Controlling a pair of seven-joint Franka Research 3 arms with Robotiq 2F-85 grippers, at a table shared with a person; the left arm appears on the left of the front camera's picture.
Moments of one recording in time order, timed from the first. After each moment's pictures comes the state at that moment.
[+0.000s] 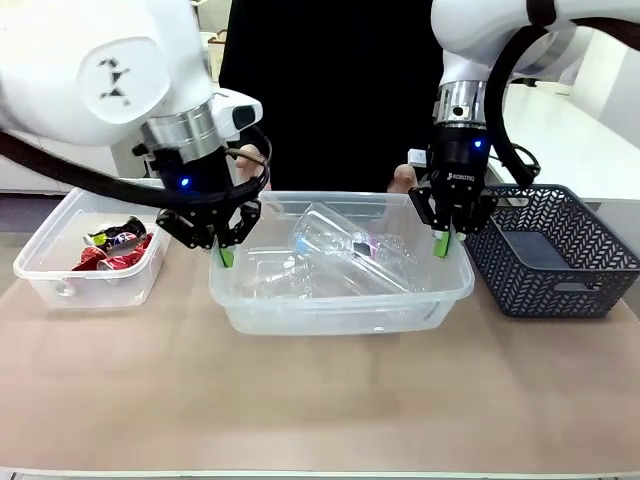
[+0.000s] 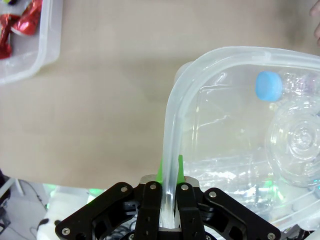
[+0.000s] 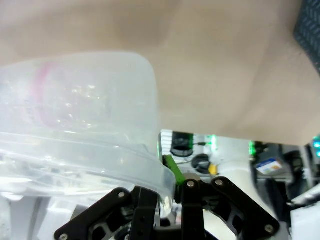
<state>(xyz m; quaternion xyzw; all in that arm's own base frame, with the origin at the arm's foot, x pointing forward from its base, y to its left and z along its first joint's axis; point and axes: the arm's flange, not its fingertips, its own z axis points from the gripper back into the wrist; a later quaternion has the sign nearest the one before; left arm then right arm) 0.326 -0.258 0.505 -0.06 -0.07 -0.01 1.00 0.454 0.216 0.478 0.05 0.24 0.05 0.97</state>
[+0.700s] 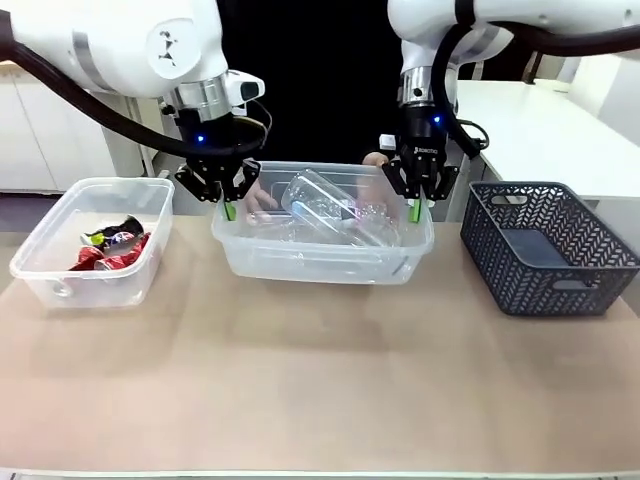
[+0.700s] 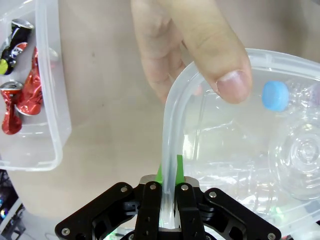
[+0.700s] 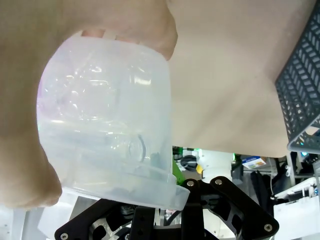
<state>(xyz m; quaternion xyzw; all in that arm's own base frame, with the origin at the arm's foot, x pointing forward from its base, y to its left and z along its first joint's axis) 0.464 -0.246 0.489 -0.05 -0.05 -0.04 1.00 0.557 0.236 0.460 0.04 0.27 0.07 0.96</state>
